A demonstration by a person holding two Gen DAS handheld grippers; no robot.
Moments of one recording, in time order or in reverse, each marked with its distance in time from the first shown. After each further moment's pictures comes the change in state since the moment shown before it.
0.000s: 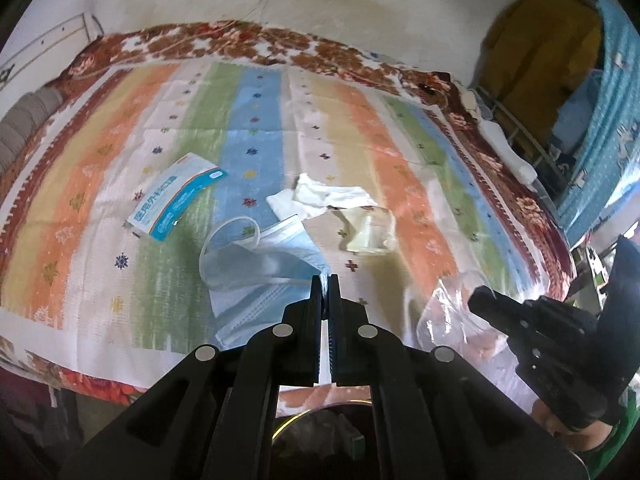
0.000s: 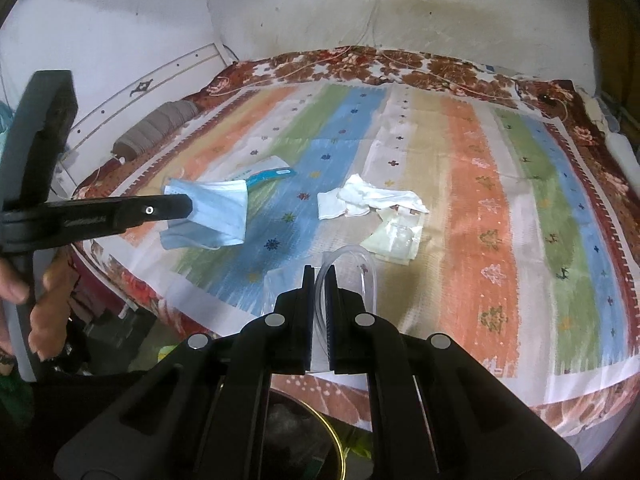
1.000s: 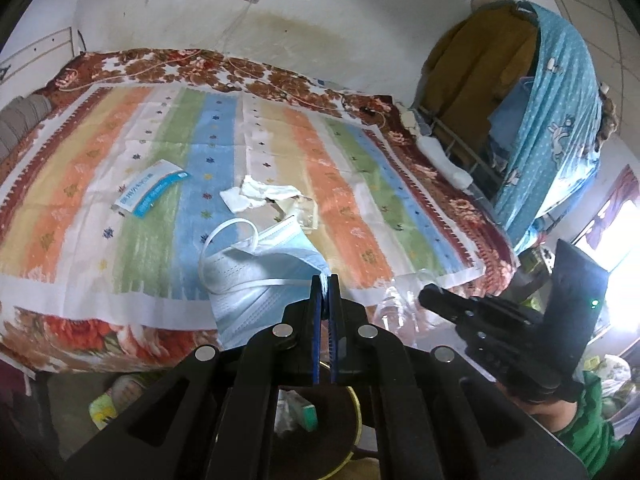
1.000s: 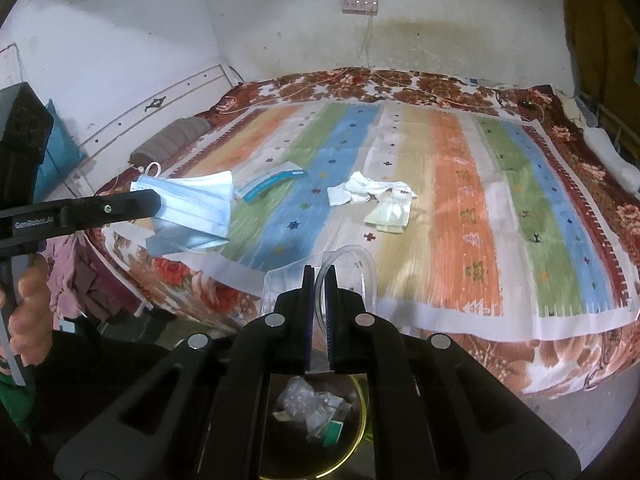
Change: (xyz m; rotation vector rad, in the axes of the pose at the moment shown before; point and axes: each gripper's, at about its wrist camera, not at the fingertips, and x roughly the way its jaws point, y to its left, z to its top) left arm -0.099 -0.031 -0.080 0.020 -0.107 -0.179; right arm -0.090 0.025 -0.068 0.022 -0.079 -0.005
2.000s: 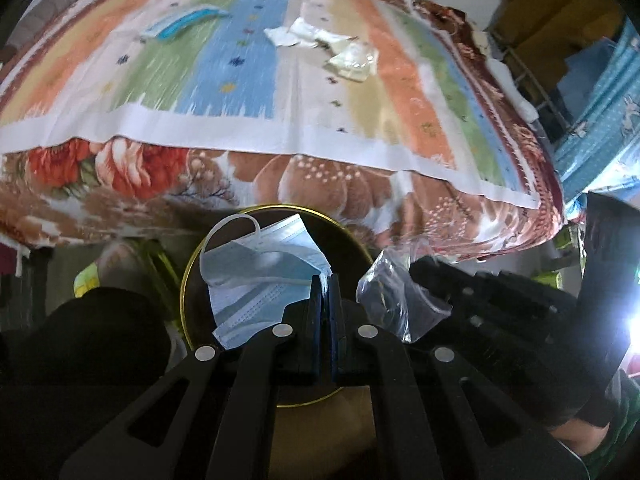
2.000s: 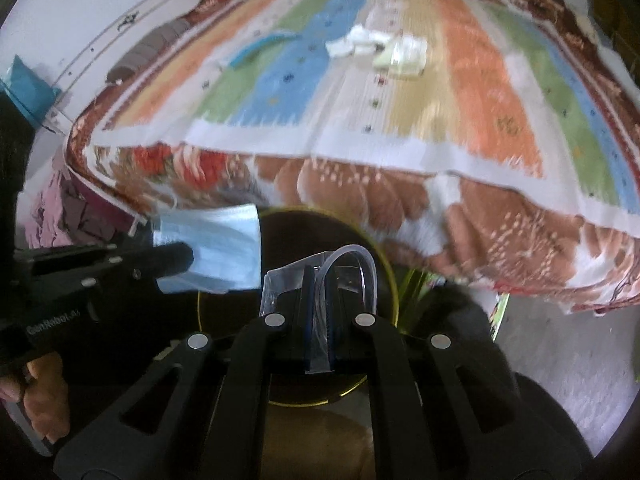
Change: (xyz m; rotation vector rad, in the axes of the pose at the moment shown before) left arm 0.080 0.012 -0.112 -0.201 0.363 0.162; right arm 0.076 0.011 -0.092 0.069 0.431 -0.011
